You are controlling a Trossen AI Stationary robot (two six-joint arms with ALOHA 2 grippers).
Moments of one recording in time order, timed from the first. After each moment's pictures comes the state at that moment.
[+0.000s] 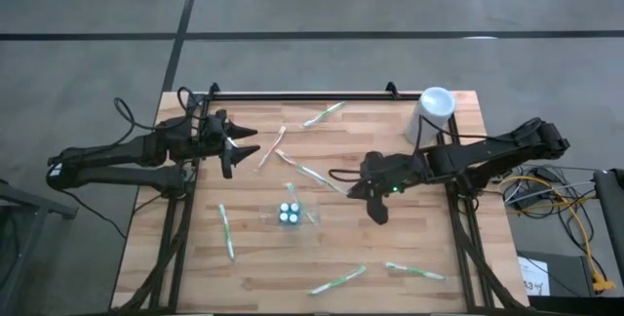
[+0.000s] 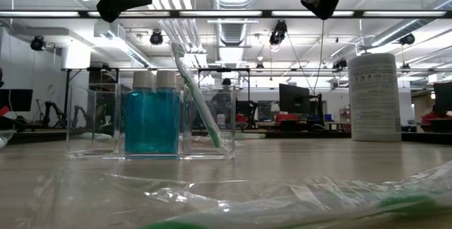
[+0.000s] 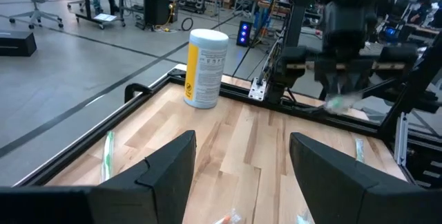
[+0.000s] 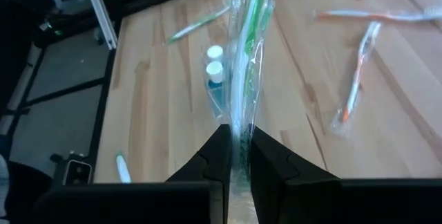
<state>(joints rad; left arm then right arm) 0.15 0.60 0.62 -0.11 -0.07 -0.19 0.21 1.26 1.01 -0.36 0.06 0.46</state>
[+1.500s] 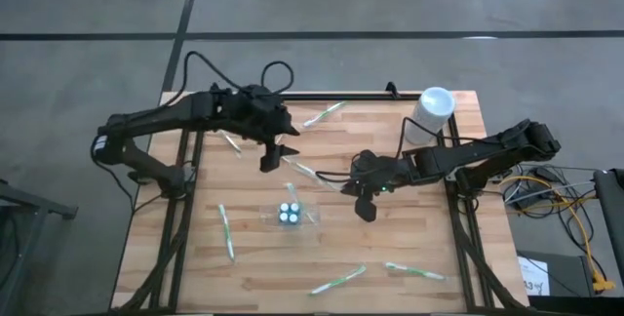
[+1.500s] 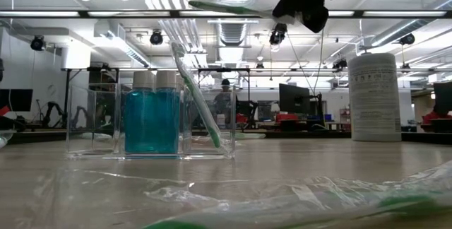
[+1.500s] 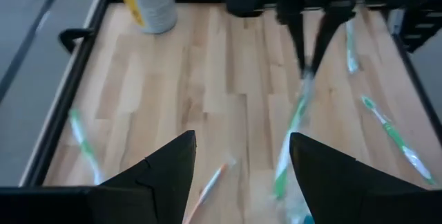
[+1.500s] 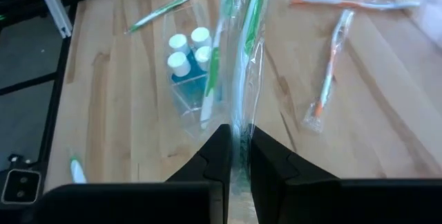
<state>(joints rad) 0.15 1.38 1.57 -0.85 0.10 0.09 0.18 1.36 1.03 -0.36 0.11 0.43</state>
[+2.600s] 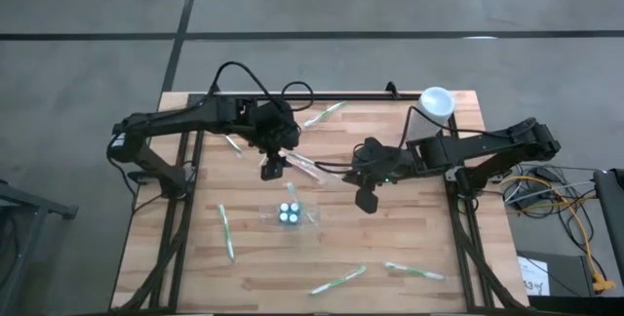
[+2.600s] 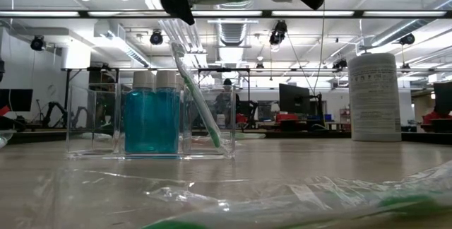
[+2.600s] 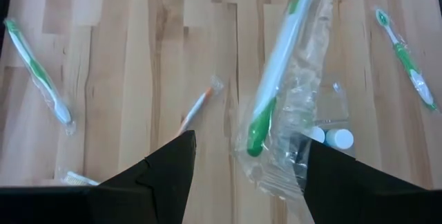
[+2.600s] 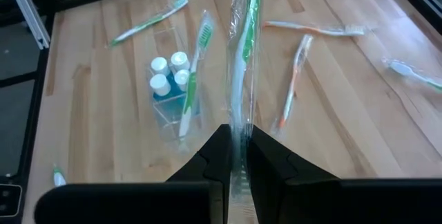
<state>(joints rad) 0.15 1.50 1.58 -1.07 0.12 0.09 0.17 1.36 1.21 -0.58 0.19 0.39</state>
